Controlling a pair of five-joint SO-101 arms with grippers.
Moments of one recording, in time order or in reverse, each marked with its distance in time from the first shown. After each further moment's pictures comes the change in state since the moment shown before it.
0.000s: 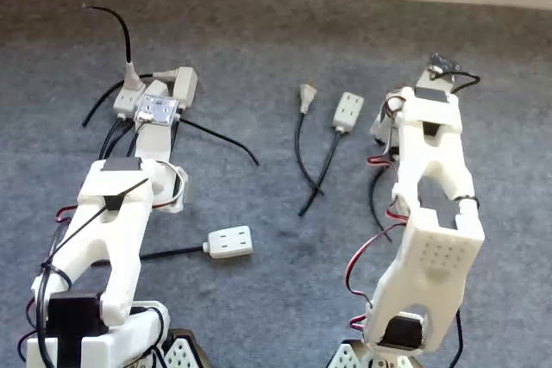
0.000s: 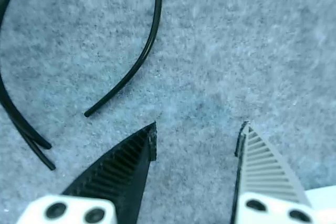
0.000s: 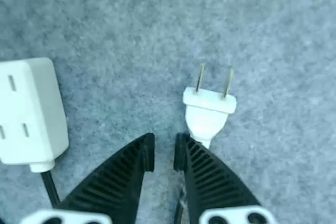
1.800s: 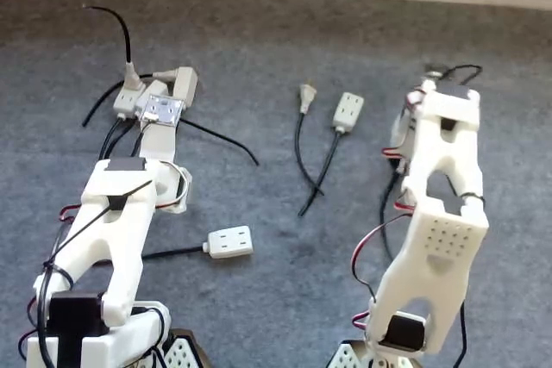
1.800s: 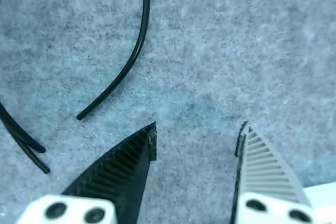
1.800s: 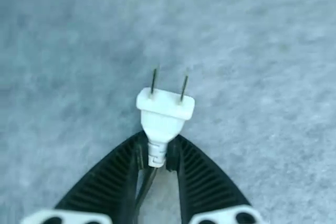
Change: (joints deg) left arm 1.2 0.0 0.0 0.0 0.0; right arm 2.2 8.3 -11.1 19.0 24.4
